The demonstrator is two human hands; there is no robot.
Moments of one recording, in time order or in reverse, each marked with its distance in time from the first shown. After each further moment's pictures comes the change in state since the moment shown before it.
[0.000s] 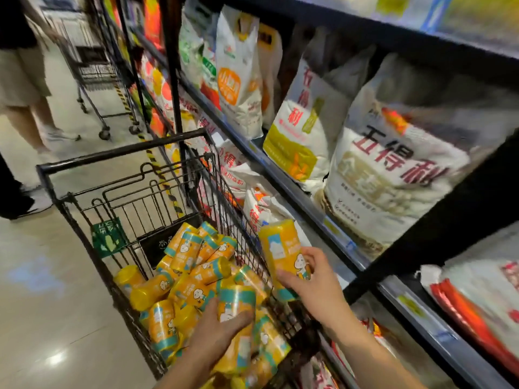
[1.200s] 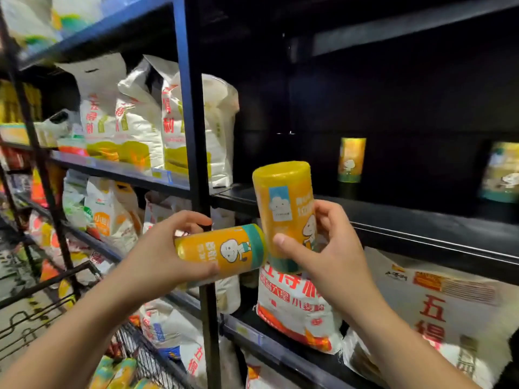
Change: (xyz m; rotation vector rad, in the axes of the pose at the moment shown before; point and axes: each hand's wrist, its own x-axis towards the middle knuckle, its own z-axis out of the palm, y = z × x) left_hand -0.277 0.234 0.188 0.653 -0.204 1.073; right_hand -0.287 -0.139 -0.320 0.119 0.531 -0.586
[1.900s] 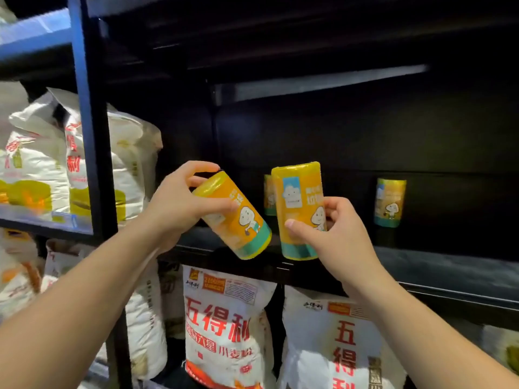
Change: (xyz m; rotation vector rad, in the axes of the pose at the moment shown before) left_hand 0.117 0.135 0.076 -0.422 -0.021 0.203; right_hand 0.041 -0.023 -0.134 -0.207 0.310 0.042
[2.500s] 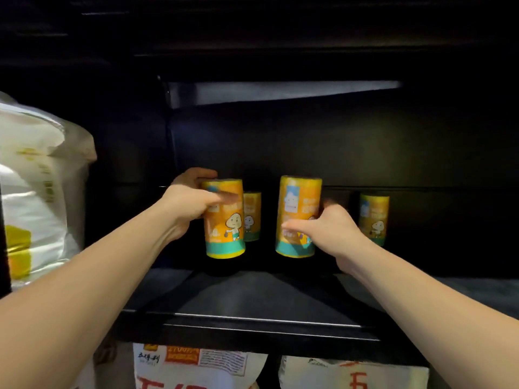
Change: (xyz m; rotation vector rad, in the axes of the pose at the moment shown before) left_hand 0.165 -0.066 0.042 -0.247 -0.178 -0.123; right_hand 0.127 0.038 0.025 -0.219 0.137 0.229
